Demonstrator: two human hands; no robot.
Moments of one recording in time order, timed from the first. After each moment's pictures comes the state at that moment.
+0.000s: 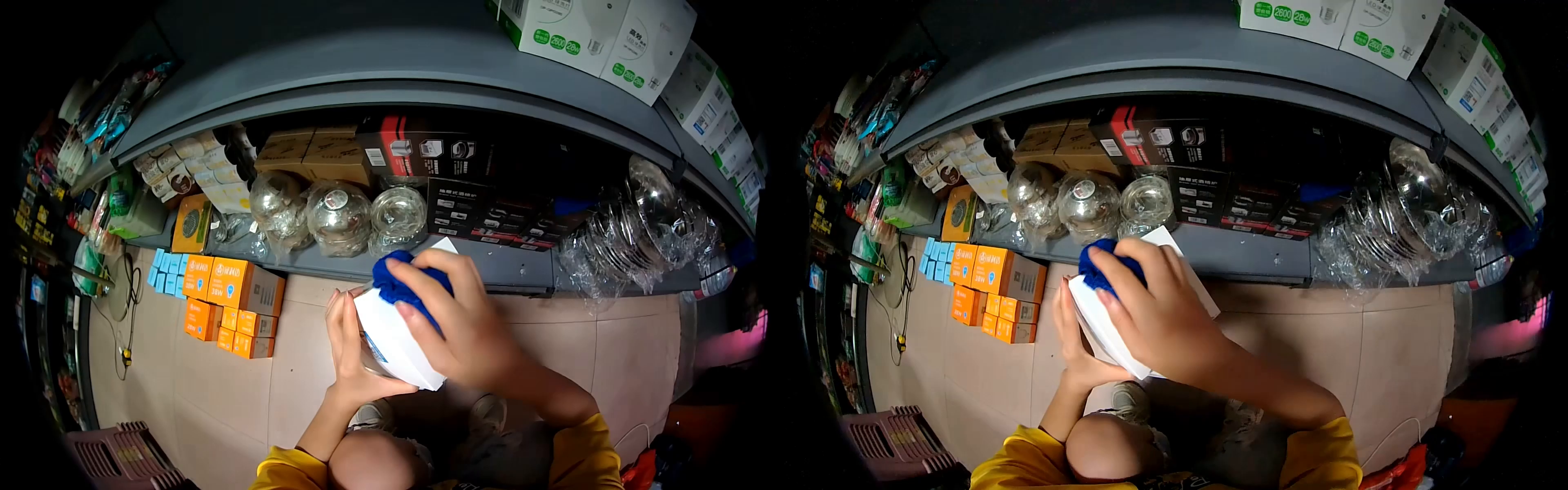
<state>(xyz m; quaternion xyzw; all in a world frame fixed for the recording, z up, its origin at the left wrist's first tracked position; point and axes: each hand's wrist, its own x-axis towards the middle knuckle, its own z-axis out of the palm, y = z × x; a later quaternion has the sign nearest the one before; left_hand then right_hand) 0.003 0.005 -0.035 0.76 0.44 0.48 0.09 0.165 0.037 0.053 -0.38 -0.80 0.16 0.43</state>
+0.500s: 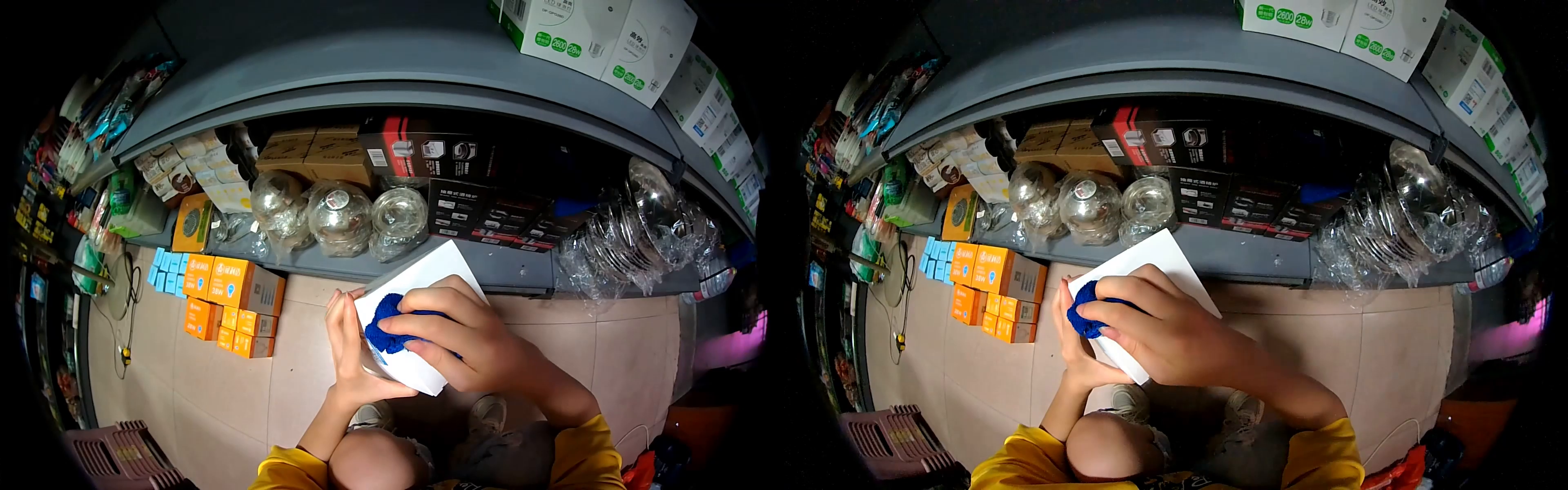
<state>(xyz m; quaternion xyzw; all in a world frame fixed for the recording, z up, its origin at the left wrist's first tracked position) 0.002 0.003 -0.037 0.74 0.43 0.50 0.13 0.179 0.035 0.060 -0.25 -0.83 0.28 0.42</state>
